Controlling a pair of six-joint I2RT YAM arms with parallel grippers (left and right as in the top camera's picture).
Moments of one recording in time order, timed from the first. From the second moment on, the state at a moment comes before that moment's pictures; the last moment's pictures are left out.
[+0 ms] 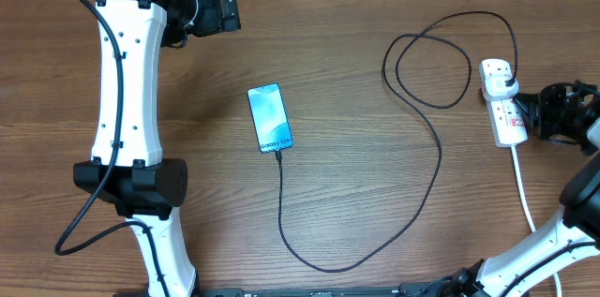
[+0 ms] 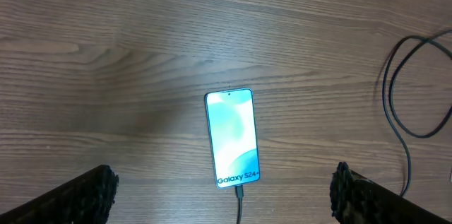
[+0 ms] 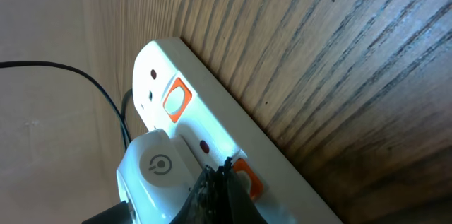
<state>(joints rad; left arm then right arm) -0.10 2.14 2.58 -1.61 0.15 -0.29 -0.70 2.10 1.28 -0.36 -0.77 0.51</state>
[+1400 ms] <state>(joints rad) -0.10 2.14 2.58 -1.61 0.15 -0.29 -0.76 2.04 1.30 -0.45 -0.71 0.55</state>
